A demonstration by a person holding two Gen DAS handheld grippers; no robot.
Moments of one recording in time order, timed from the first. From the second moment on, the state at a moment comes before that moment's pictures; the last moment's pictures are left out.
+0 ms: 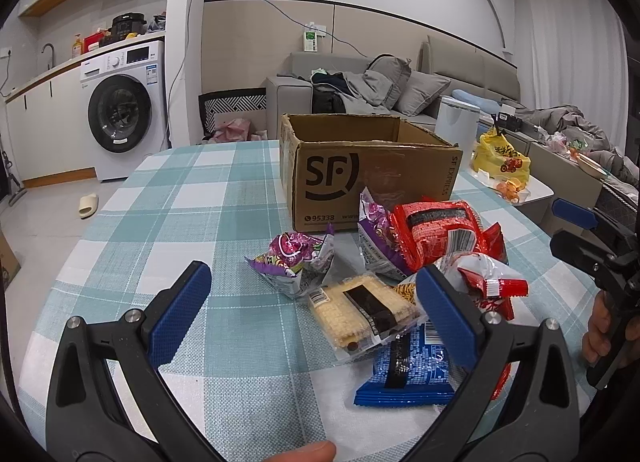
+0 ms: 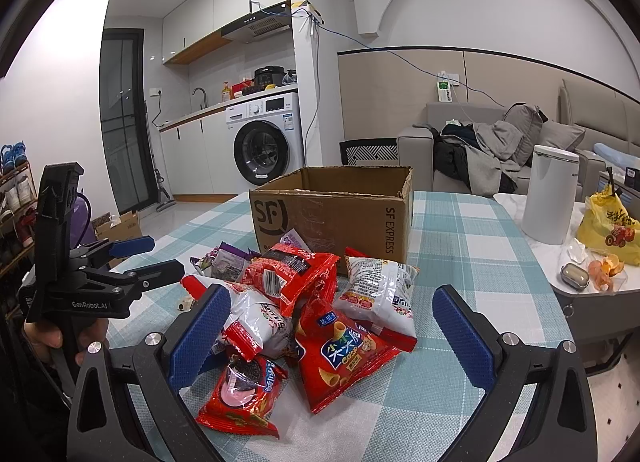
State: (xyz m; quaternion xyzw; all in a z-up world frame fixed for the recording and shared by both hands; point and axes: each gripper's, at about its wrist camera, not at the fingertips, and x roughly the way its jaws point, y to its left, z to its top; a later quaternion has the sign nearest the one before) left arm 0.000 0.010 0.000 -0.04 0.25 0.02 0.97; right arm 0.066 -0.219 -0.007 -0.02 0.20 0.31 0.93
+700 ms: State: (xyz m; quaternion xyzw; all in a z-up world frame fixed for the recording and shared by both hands) left arm 0.001 -0.003 -0.001 -0.03 0.25 0.01 0.97; right arm 0.076 -0.219 -0.009 -0.01 0.21 0.29 0.93
